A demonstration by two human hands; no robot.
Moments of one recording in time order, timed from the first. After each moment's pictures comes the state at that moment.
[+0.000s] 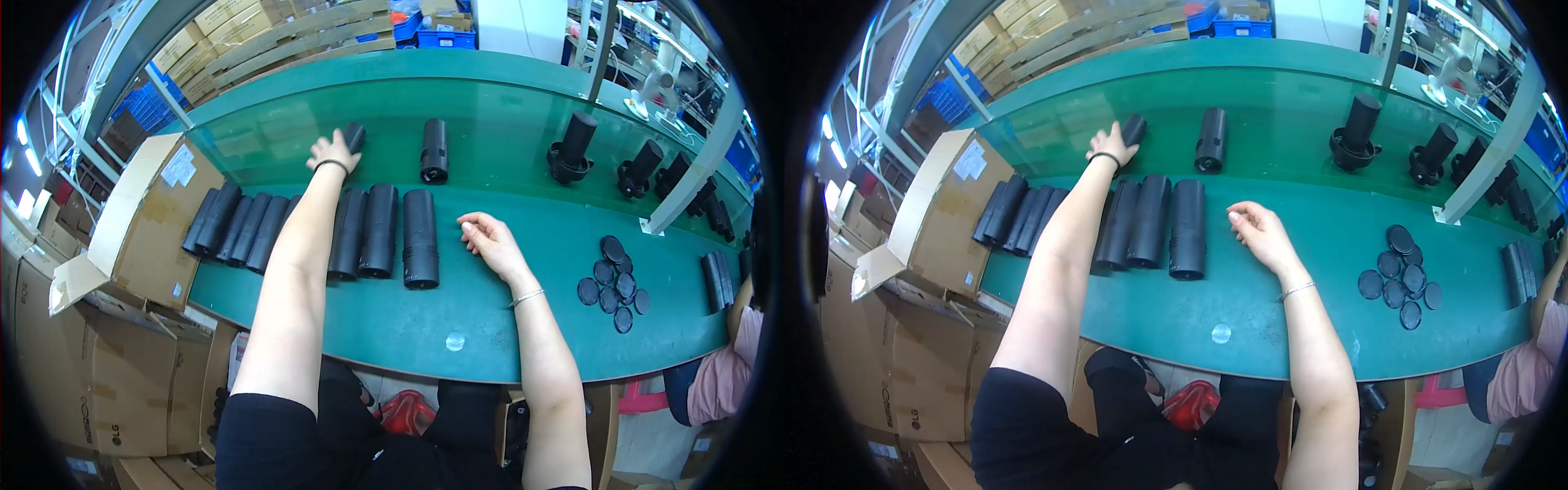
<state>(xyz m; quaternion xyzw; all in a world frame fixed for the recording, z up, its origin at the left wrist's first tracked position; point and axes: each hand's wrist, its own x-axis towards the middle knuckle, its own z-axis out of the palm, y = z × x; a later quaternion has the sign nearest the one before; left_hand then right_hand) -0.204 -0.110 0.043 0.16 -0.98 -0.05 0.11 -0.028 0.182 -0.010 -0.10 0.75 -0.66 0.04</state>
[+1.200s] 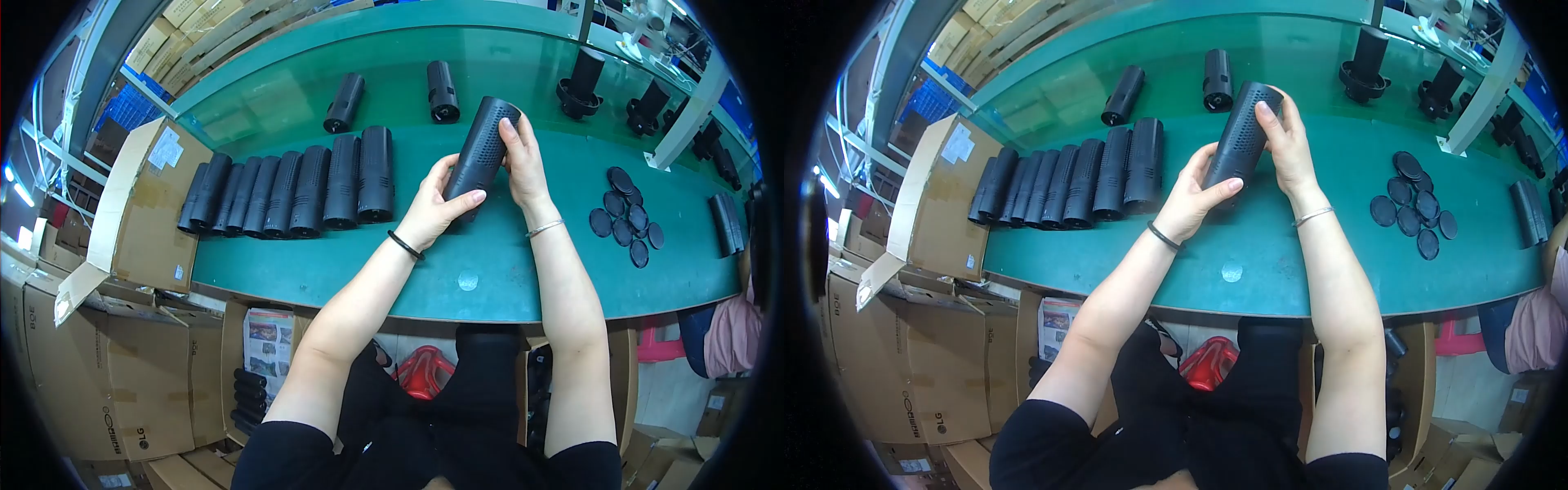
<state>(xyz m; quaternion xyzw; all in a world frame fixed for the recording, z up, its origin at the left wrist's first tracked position) 0.012 0.015 0.011 -0.20 -0.61 -0.76 -0.14 -0.019 0.184 0.017 -0.07 0.59 -0.80 -0.14</state>
